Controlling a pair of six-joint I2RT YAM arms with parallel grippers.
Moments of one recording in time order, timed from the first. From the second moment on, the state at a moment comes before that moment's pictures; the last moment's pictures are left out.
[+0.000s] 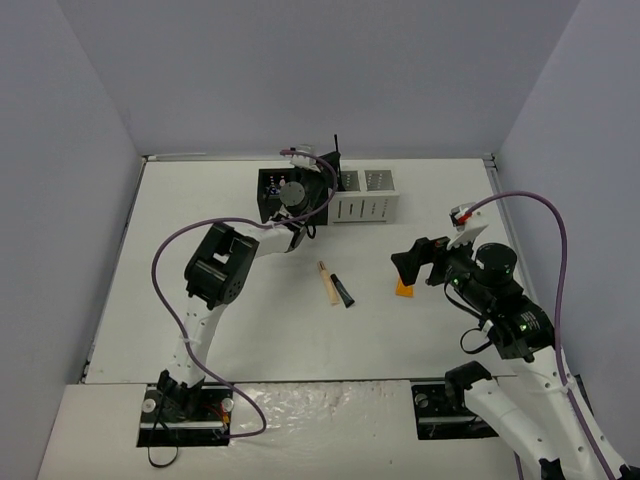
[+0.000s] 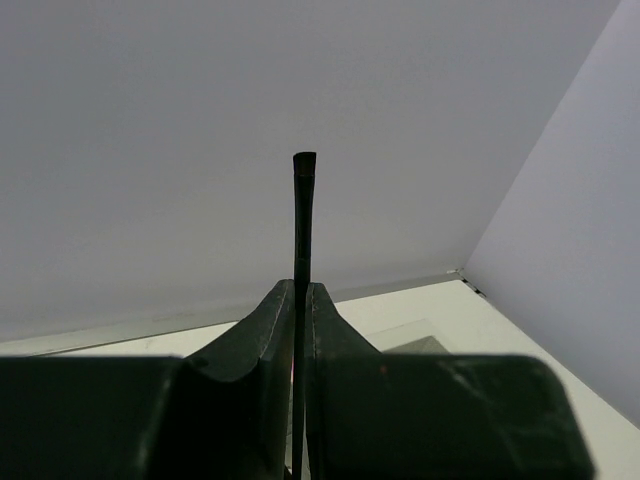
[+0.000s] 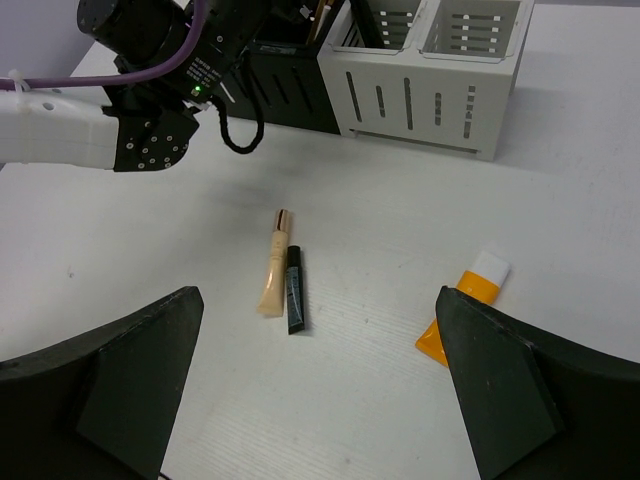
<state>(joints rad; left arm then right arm) -0.56 2.28 1.52 1.12 -0.07 -0.31 0.37 0.65 0.83 -0.47 -0.14 0.24</state>
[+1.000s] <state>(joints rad) -0.59 1.90 1.19 0.99 -0.17 -0.26 0.37 0.83 0.80 -0.47 -0.04 0.40</state>
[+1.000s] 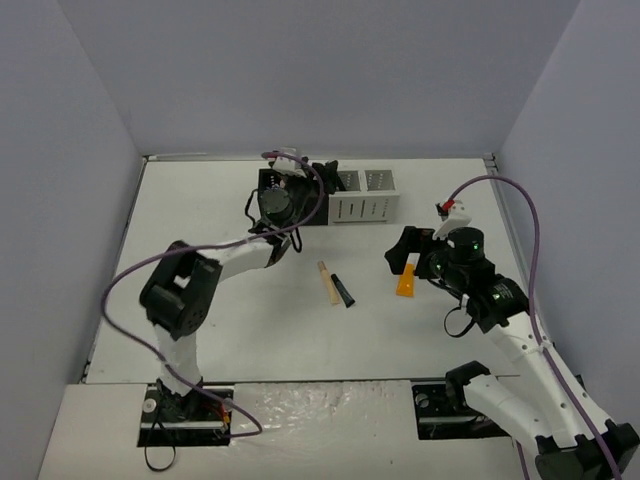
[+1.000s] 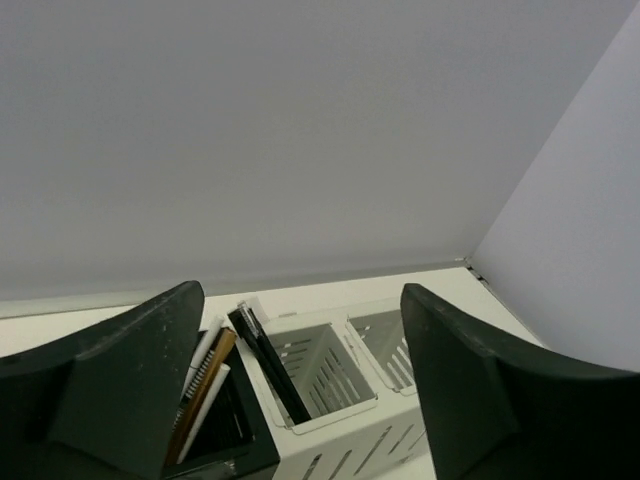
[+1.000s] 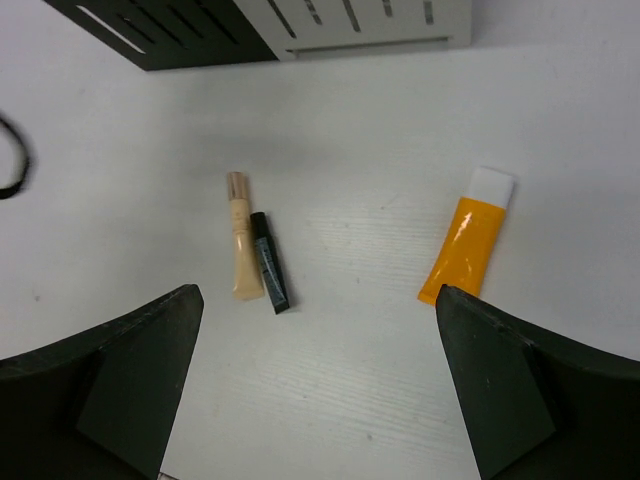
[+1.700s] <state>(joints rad) -0.58 1.04 1.10 -0.41 -0.29 -0.16 0.36 1.37 0.76 -0.37 0.25 0.50</state>
